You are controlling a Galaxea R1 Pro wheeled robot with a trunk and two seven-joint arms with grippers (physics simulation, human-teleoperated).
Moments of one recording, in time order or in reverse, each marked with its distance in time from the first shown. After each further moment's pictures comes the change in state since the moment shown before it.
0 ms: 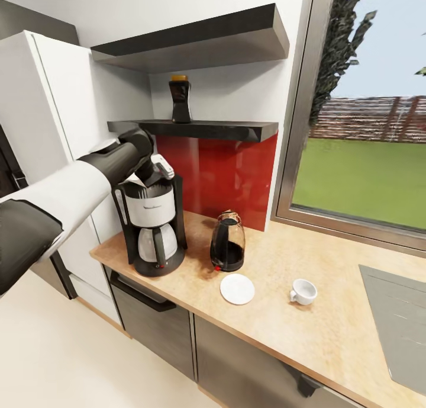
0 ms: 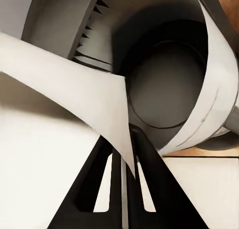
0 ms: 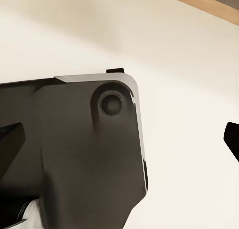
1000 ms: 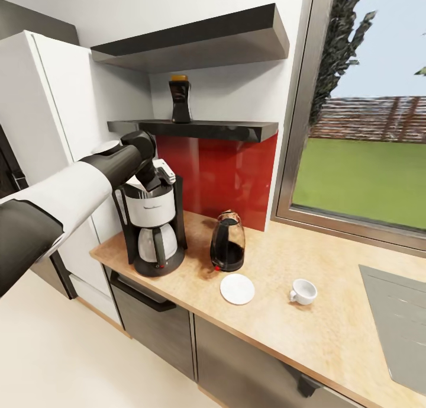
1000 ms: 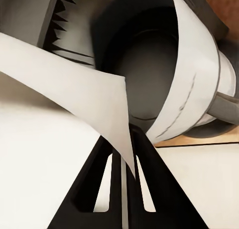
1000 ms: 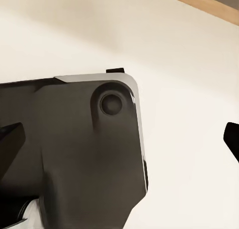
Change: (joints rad) left arm 0.000 0.000 -0.064 0.002 0.000 -0.001 -0.088; right arm 0.000 0.000 0.000 0.001 0.000 0.000 0.000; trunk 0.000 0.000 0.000
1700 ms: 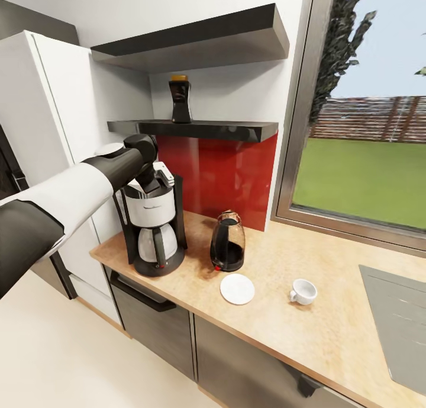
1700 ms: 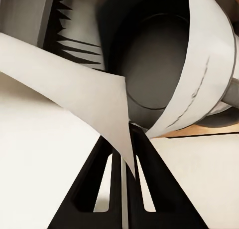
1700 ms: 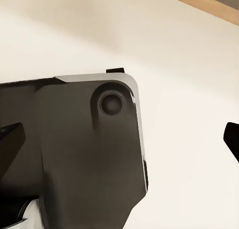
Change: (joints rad) left arm -0.001 0.000 -0.080 0.003 0.002 0.001 -0.002; right arm 0.000 0.000 0.000 0.000 0.000 0.000 0.000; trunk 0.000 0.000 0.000
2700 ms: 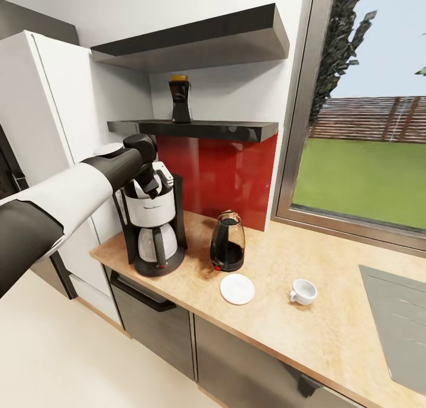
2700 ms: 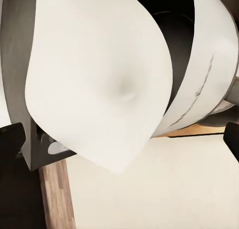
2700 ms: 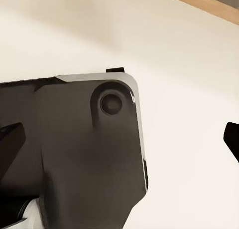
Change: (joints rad) left arm 0.000 0.003 0.000 0.000 -0.005 -0.003 0.000; right arm 0.001 0.000 0.000 0.001 0.000 0.000 0.000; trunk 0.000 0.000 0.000
